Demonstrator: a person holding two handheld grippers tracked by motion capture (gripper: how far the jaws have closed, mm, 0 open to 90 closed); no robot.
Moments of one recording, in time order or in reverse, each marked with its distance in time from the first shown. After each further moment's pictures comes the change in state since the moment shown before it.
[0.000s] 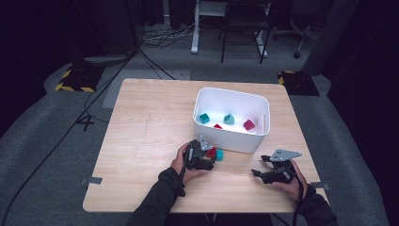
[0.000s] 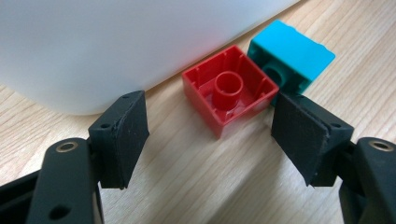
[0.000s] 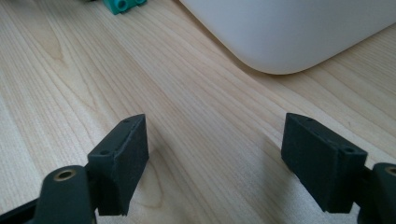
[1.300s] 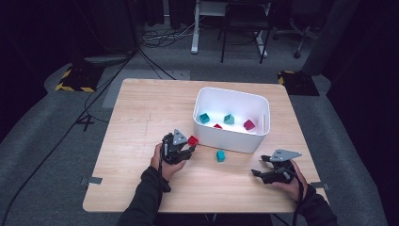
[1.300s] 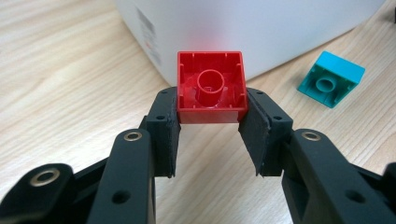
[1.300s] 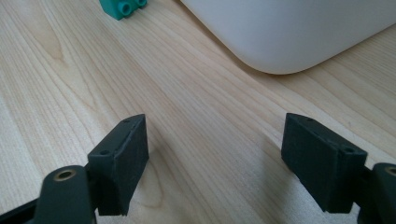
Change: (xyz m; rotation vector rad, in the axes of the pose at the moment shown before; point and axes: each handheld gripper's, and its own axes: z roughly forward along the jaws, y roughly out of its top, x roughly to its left) left arm 0.055 -0.022 -0.059 -0.156 0.020 -0.090; right arm 0.000 0.000 0.000 0.000 0.000 -0.001
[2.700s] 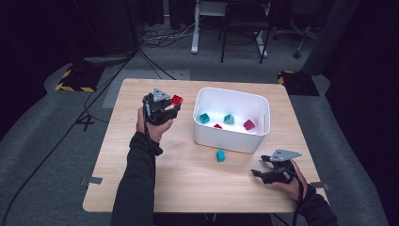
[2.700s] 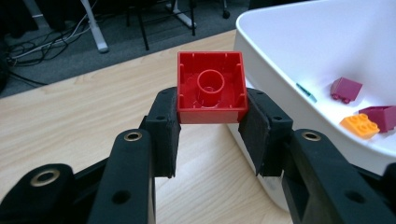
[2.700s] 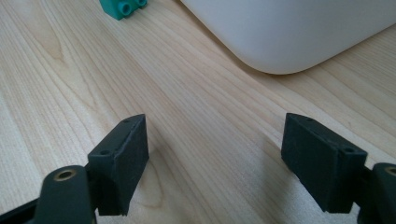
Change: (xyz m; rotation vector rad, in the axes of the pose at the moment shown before) left arm 0.071 0.097 -0.037 -0.145 0.155 -0.110; right arm 0.000 0.000 0.000 0.000 0.001 0.000
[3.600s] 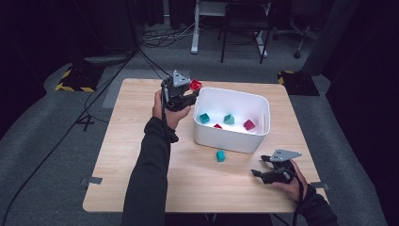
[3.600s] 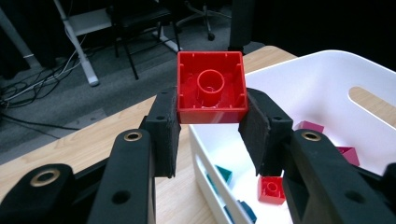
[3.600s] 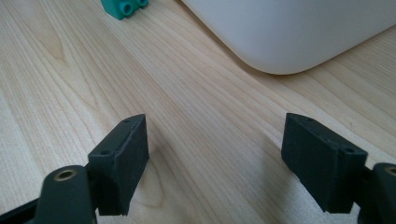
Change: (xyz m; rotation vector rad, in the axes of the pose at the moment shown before) left arm -0.043 0.059 0.006 -0.064 -0.048 0.084; right arm 0.000 0.000 0.000 0.000 0.004 -0.002
